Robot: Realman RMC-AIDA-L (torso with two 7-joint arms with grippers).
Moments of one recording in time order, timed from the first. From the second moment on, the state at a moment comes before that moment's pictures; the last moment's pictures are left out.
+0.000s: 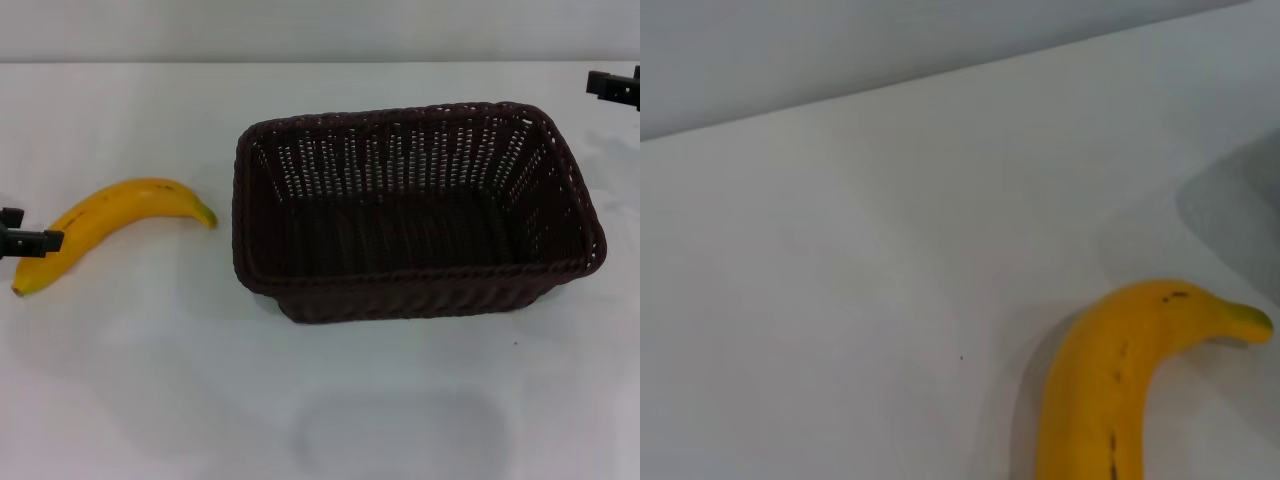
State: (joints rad) left arm -0.51 -1.90 0.65 0.82 -0.74 -1.38 1.32; right arm 0.24 2.01 -1.23 -1.37 1.15 0.89 -0.76
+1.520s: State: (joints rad) left arm -0.48 -1.98 0.65 0.79 -0.74 -1.21 1.42; right arm 0.27 2.01 -1.19 -1.27 1.20 0.97 -0.76
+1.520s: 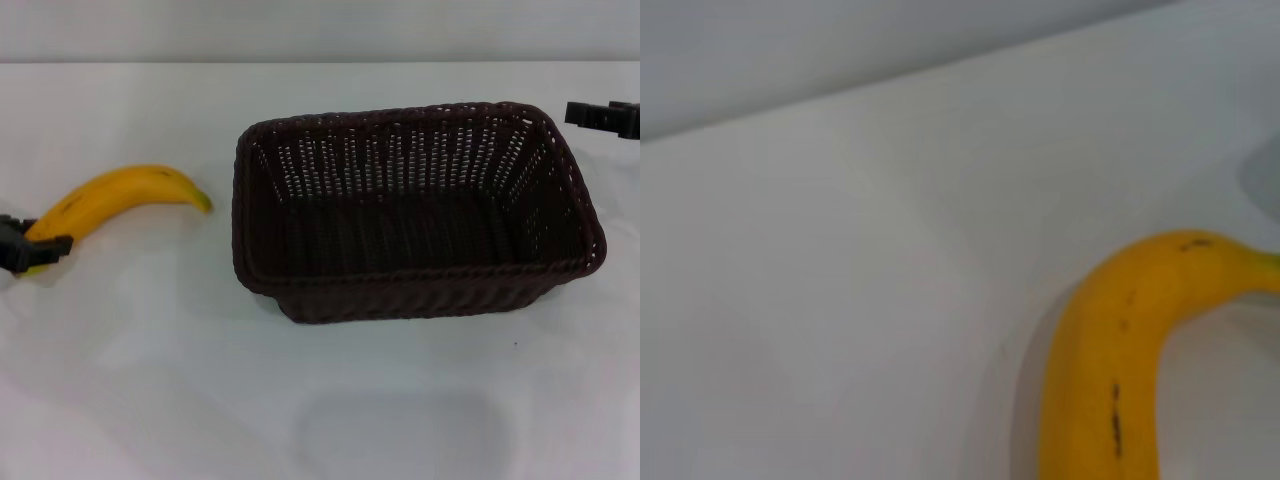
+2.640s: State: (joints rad) left arm -0.37 -2.02 0.65 1.56 -0.87 -1.53 1.09; right arm 0.28 2.01 -1.18 -1.26 1.25 0.97 -0.86
